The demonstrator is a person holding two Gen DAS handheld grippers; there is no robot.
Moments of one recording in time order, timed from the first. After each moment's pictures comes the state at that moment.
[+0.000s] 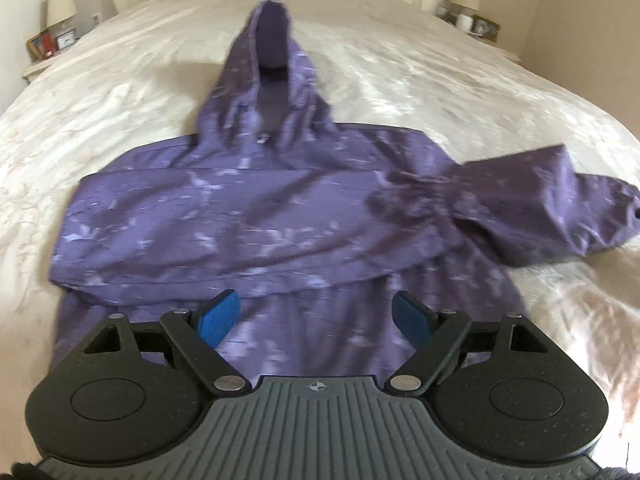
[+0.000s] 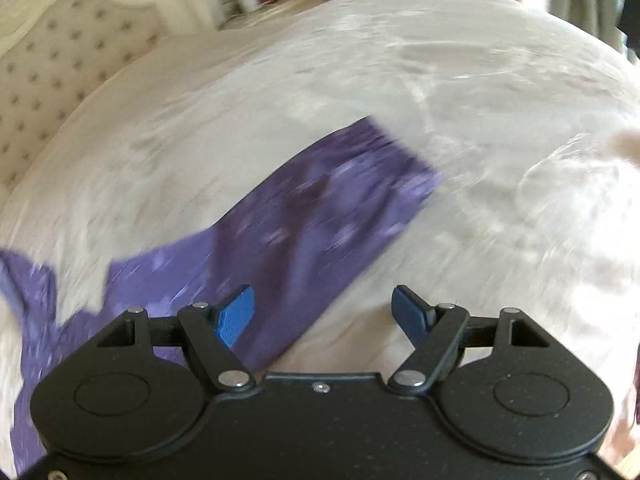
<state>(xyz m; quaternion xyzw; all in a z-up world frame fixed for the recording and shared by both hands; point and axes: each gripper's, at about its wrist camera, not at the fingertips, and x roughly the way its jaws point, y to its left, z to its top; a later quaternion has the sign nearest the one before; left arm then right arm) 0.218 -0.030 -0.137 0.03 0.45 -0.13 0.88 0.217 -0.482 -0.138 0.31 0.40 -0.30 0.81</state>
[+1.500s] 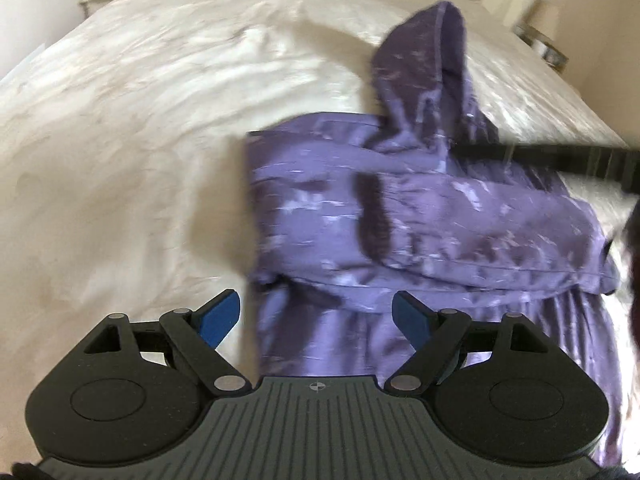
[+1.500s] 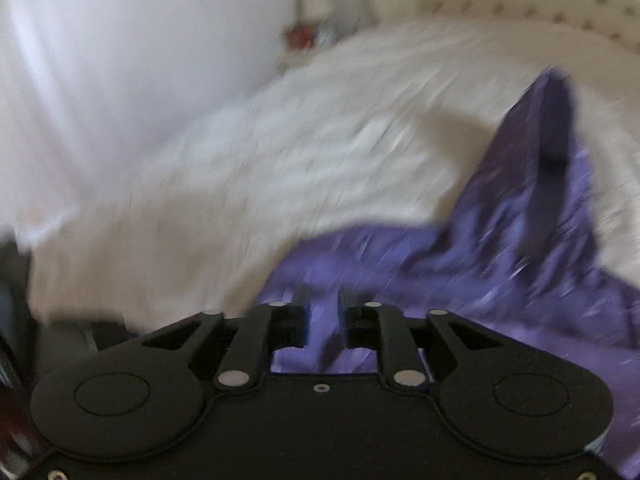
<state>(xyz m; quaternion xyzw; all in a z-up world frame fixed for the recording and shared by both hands) 0.276 0.186 -0.156 -0.05 0.50 -0.06 0.86 0.428 0.024 -0.144 0.03 0.43 0.27 0.86</state>
